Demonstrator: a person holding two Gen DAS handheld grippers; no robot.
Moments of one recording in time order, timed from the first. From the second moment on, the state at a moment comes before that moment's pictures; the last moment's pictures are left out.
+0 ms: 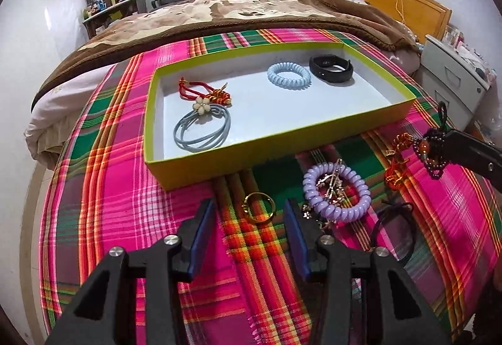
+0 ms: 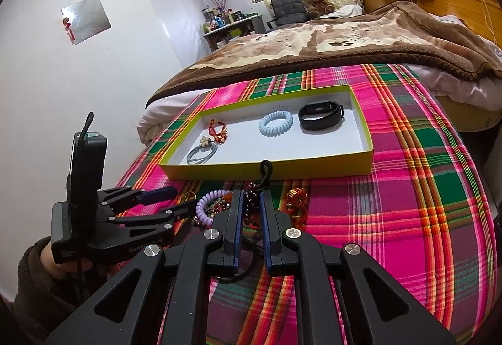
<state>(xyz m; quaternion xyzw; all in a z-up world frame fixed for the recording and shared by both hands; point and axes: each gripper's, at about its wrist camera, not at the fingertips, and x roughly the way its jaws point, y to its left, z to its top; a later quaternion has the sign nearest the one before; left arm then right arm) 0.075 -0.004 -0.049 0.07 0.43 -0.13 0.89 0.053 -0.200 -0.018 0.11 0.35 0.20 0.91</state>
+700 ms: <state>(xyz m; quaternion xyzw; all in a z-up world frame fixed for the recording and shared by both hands) 0.072 0.007 -0.037 0.05 0.42 -0.13 0.90 0.058 -0.198 -0.016 0.11 0.35 0.19 0.91</state>
